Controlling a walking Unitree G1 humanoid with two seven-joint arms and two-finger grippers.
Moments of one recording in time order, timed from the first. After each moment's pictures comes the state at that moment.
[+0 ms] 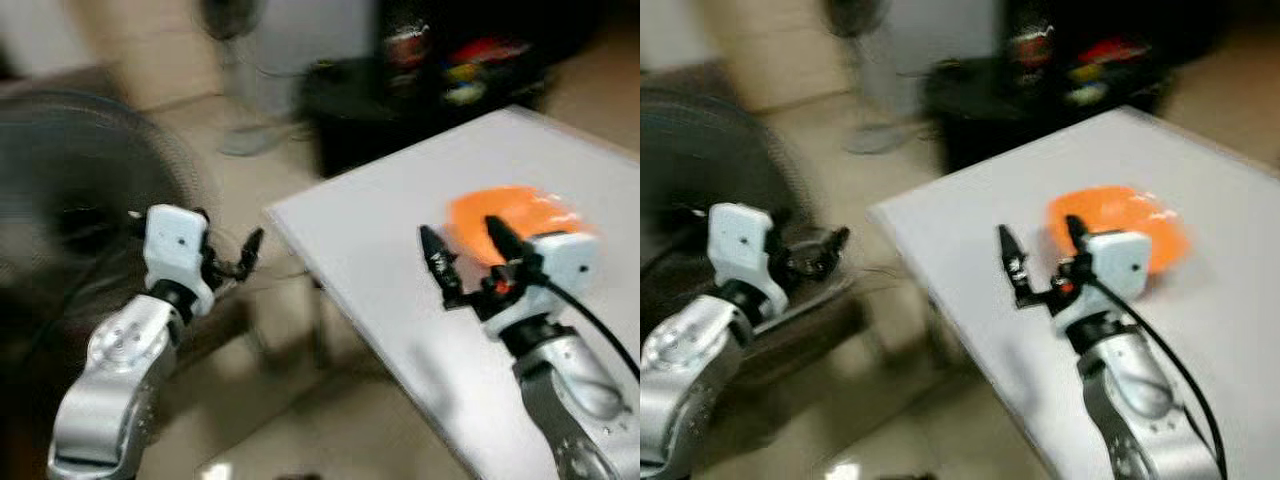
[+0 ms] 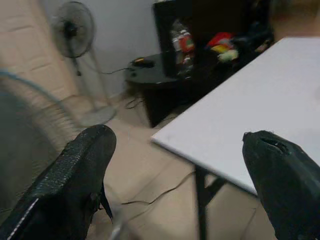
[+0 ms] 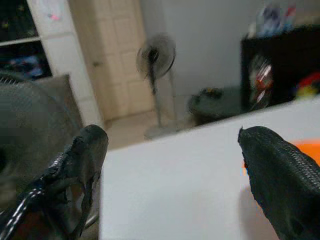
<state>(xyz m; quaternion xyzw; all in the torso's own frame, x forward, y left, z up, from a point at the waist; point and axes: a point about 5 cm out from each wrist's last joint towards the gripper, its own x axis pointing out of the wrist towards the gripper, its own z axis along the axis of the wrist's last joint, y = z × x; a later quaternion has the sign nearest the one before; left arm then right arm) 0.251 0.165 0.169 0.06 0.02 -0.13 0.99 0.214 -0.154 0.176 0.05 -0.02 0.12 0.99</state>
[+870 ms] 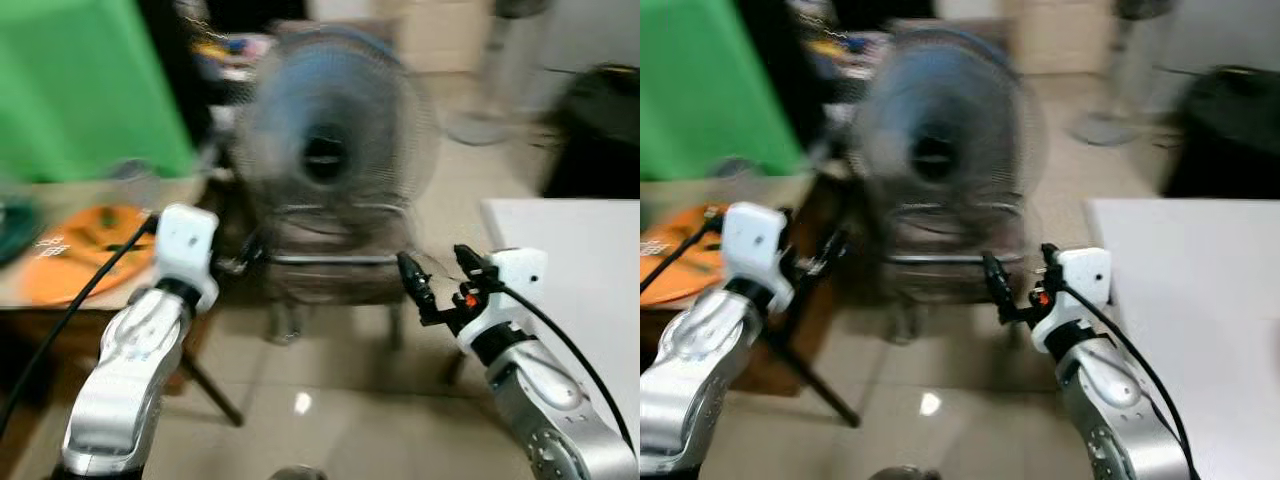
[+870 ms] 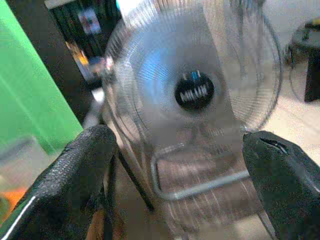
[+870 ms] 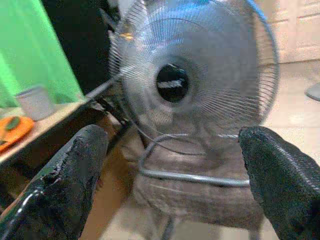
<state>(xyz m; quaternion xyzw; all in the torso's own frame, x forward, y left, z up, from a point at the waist) 0.261 0.163 0.174 0.11 0.00 -0.12 0.99 0.223 -0.144 0.149 0.07 0.04 0.14 0.99</state>
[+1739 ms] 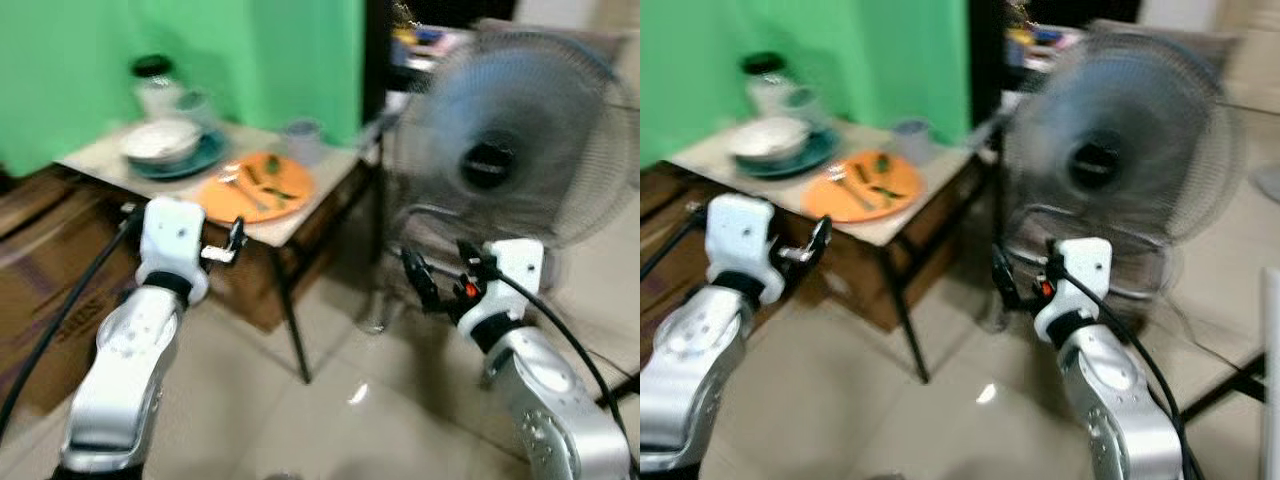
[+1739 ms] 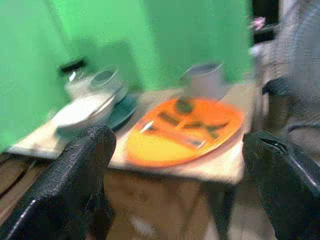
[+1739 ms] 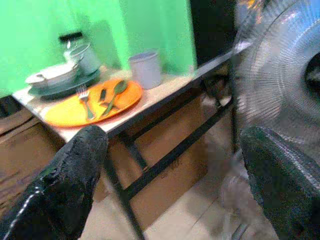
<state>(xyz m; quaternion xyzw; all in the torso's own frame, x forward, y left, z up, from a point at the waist) 0.260 0.179 0.169 0.12 0.01 -0.04 0.99 0.237 -0.147 0.137 0.08 0.06 0.12 0.99</state>
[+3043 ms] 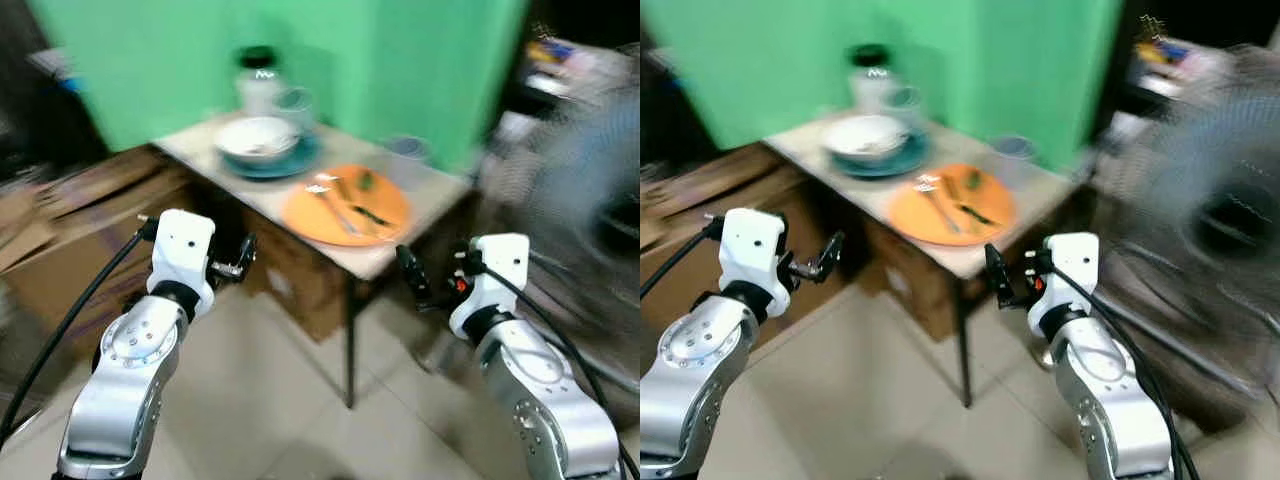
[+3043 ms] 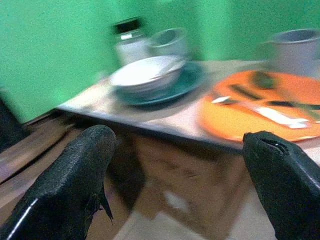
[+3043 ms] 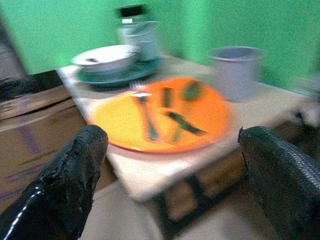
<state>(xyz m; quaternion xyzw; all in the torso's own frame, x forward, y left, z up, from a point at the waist) 0.255 0.172 0.162 0.11 0.04 -0.09 0.99 0.246 -0.139 0.142 0.05 0.07 0.13 0.99</state>
